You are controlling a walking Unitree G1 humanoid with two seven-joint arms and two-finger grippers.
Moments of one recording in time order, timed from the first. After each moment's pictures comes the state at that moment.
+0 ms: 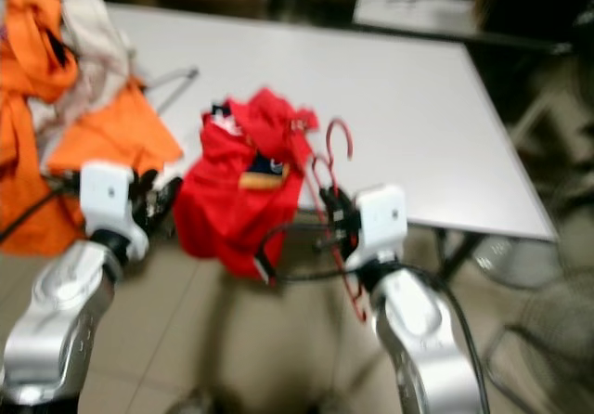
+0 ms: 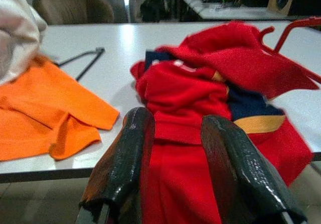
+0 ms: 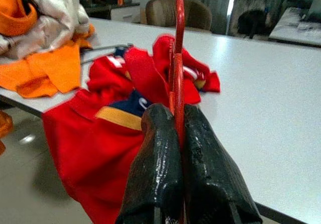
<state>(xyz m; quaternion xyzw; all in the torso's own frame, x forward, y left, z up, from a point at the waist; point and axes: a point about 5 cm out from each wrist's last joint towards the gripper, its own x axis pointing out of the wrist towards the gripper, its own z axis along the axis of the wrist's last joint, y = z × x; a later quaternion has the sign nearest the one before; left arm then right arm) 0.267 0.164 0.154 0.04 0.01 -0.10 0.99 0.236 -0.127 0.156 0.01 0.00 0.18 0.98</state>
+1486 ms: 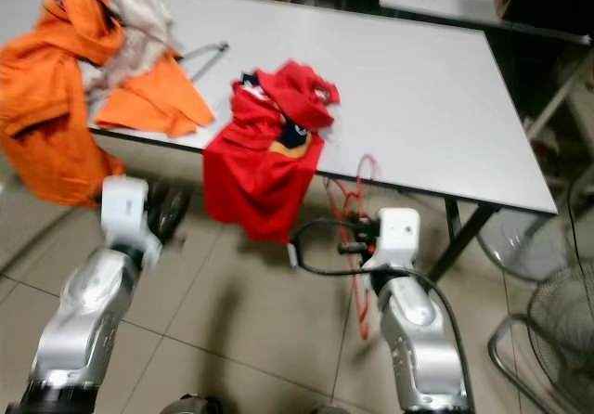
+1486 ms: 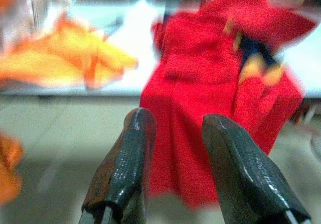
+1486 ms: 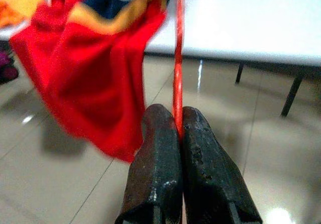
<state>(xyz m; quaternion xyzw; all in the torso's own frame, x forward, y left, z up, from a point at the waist) 0.280 0.162 0.120 0.02 0.01 -0.10 0.99 0.259 -0.156 0.079 0.07 0.11 0.08 0.99</state>
